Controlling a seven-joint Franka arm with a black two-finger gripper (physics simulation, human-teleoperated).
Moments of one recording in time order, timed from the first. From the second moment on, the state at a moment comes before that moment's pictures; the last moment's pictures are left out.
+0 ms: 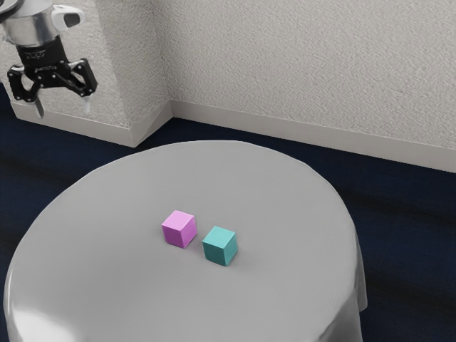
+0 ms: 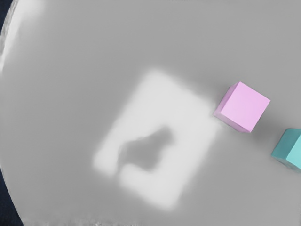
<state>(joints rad) -0.09 -0.26 0.19 -1.75 0.08 1.53 -0.39</state>
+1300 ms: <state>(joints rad) -0.10 0.19 -0.19 -2.08 0.04 2.20 -0.35</state>
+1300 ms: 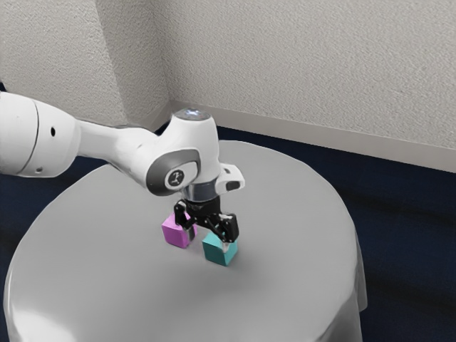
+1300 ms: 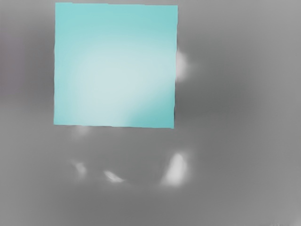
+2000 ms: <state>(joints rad) -0.04 0.38 -0.19 -1.93 0.03 2.28 -0.05</state>
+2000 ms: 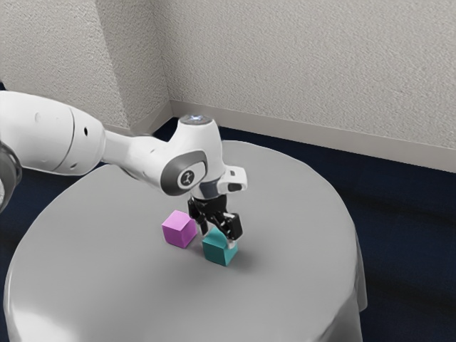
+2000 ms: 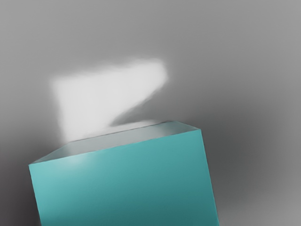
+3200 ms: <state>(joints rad) -0.04 0.34 -0.18 -1.98 0.03 2.36 0.01</state>
